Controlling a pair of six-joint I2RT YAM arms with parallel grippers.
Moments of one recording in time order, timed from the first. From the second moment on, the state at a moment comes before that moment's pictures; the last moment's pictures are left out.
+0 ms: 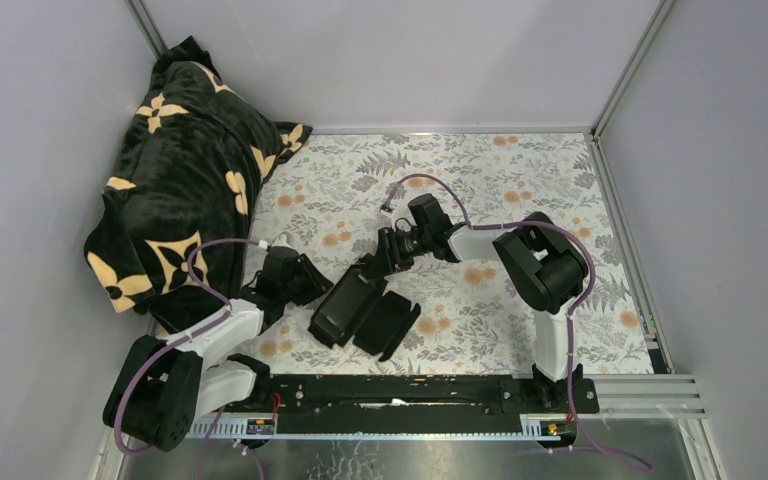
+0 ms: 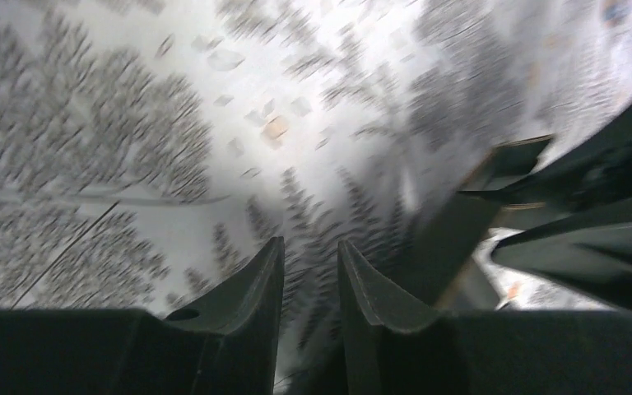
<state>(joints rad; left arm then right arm) -0.34 1.11 0.34 0.06 0.09 -0.85 0.63 2.01 1.10 0.16 -0.81 0.51</state>
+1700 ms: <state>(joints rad) -0.34 1.02 0.44 -0.24 0.10 -0.77 0.62 1.97 1.15 0.02 -0.65 0.13</state>
